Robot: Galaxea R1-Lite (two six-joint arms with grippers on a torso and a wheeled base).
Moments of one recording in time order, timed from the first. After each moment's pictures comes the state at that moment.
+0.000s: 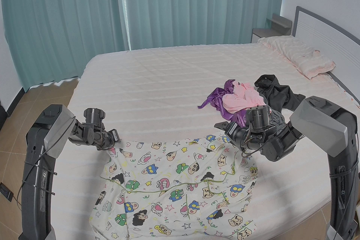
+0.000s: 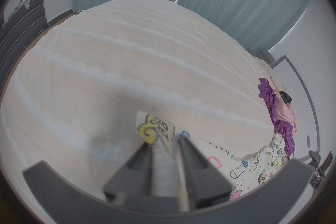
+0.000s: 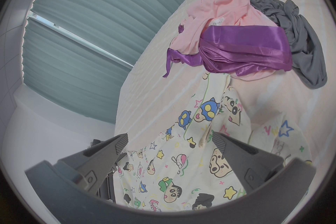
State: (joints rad) left arm 0.01 2.70 -1.67 -0.21 -0.16 -0.43; right arm 0.36 2.45 -1.21 -0.72 0.11 0.93
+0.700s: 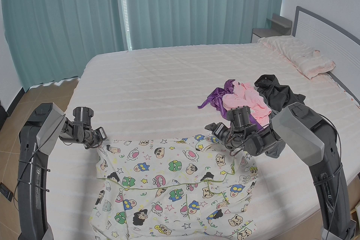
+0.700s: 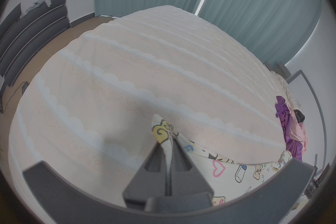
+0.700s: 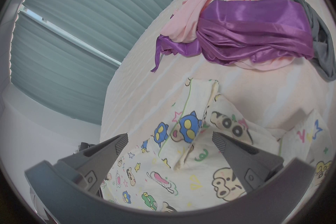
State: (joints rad) left arm 0.09 2.67 -1.63 -0.22 -0.05 -0.46; right arm 0.40 2.64 -1.57 -0.48 0.01 0.96
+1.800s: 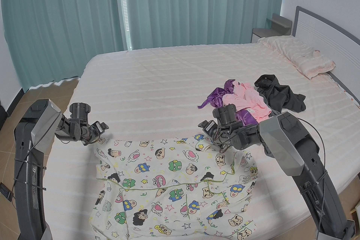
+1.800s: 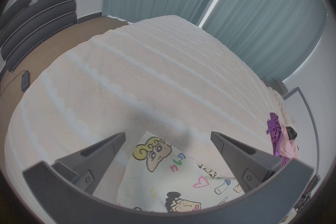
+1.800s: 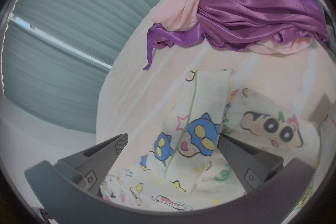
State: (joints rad) left arm 0.10 2.60 -1.57 -0.29 -0.05 -0.57; right arm 0.43 2.82 -1.98 -0.20 -0.06 1.09
